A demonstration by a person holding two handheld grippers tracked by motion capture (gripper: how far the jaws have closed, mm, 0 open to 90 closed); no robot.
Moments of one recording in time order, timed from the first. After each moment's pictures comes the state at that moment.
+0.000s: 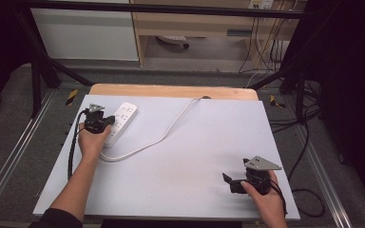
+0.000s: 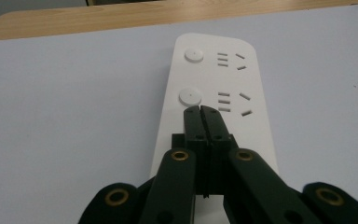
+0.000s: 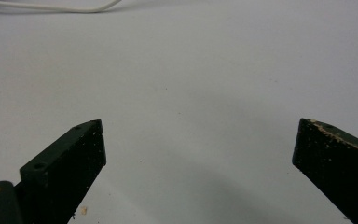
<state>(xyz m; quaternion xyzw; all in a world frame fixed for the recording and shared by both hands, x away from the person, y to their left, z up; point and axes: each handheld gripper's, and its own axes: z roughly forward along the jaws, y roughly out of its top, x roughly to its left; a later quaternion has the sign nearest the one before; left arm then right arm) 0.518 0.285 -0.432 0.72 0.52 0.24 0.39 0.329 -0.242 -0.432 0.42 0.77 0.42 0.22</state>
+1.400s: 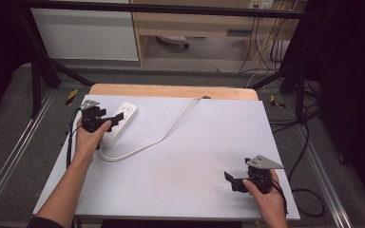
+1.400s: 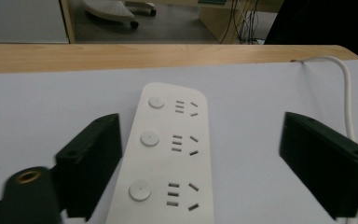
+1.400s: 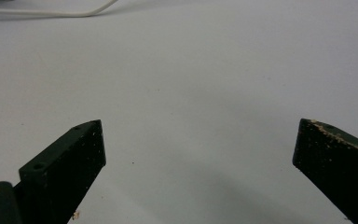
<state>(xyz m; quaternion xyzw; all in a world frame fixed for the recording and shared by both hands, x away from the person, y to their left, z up) 0.504 0.281 -0.402 0.68 0.51 0.23 0.48 0.332 -0.247 -0.433 0.43 0.76 0.43 0.21</state>
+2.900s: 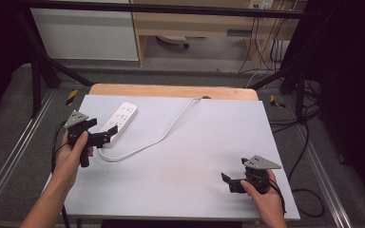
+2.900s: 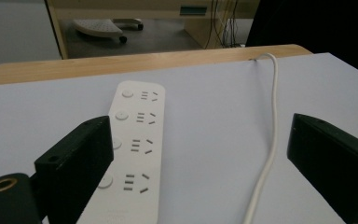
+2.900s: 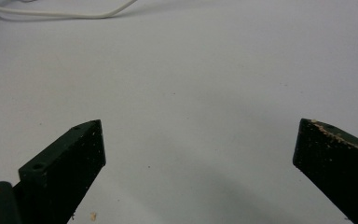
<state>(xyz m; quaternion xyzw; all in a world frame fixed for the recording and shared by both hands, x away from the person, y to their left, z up) 0.413 0.284 -0.365 0.69 0.47 0.24 0.49 0.331 -0.240 -0.431 0.42 0.77 0.43 0.20</state>
